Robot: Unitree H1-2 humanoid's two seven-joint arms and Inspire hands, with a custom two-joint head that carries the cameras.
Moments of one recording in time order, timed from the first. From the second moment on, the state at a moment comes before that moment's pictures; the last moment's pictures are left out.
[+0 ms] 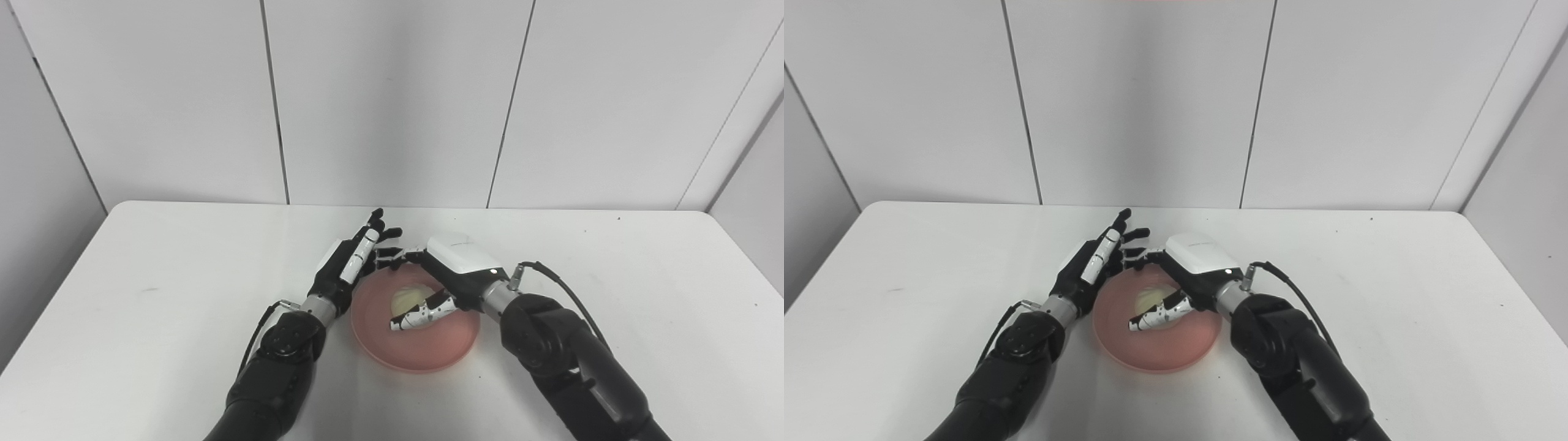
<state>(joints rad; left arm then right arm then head) -0.78 -0.05 -0.09 1.02 -0.06 -0.30 -0.19 -0.60 -0.34 0.41 -0.01 -0.80 0.19 0.44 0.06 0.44</state>
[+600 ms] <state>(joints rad) -0.75 -0.05 -0.07 0.97 -0.06 -0.29 -0.16 -0.53 -0.31 0.12 0.10 -0.63 0.11 0.07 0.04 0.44</state>
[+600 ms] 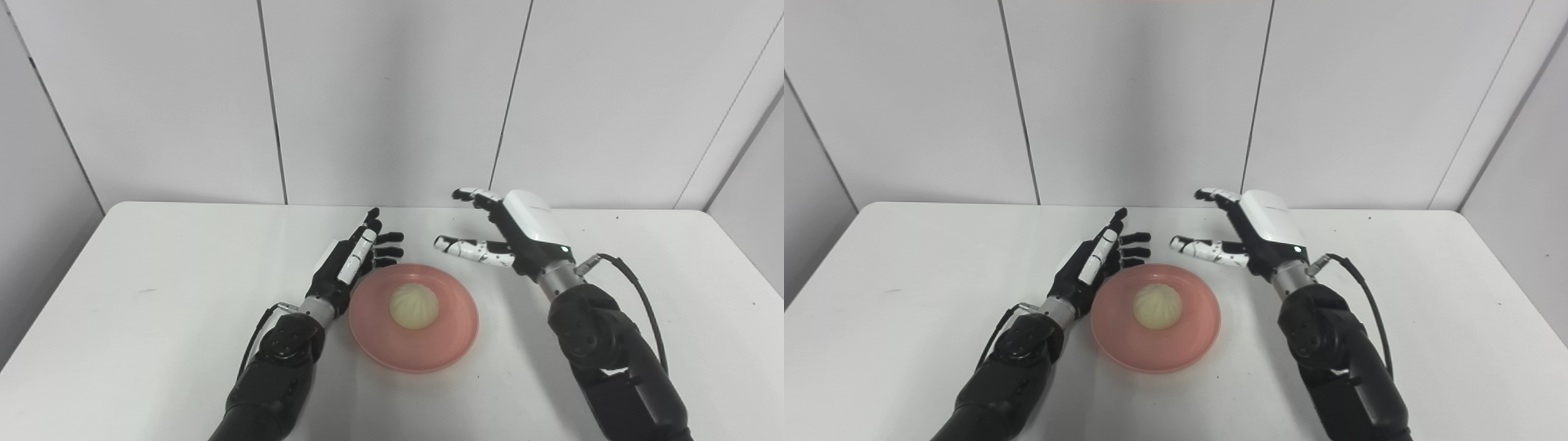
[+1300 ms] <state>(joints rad) -0.60 -0.12 0.02 0.71 -0.08 -0.29 -0.01 -0.48 -0.06 -0.16 0.43 0.12 -0.06 0.03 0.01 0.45</state>
